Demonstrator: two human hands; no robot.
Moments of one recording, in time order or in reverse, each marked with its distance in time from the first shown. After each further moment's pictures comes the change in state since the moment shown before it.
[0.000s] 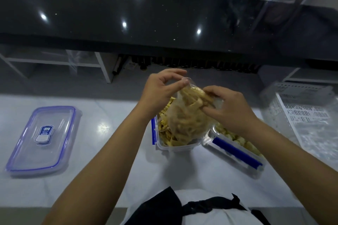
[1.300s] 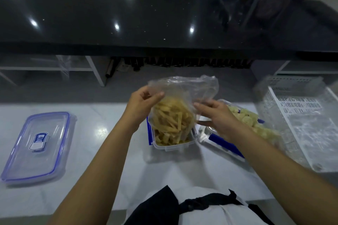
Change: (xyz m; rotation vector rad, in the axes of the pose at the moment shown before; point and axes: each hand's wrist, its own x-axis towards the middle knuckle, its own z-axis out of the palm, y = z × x) left_hand -0.014 -0.057 -0.020 -0.112 0.022 -0.232; right_hand -0.011 0.034 0.041 0.898 -0.078 0.648
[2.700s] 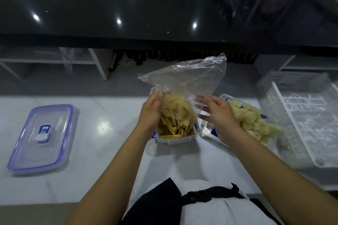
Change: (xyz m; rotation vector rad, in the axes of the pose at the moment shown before) left_hand -0.029 -0.022 0.035 -0.162 0.138 -0.116; right_hand -0.008 0.012 0.022 0.090 0.229 -0.087
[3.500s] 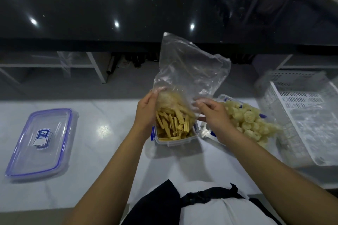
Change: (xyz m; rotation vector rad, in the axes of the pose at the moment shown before) left_hand 0.004 0.011 -0.002 0.018 0.006 0.066; right_hand 0.005 0.010 0.000 -0.102 -0.060 -0.048
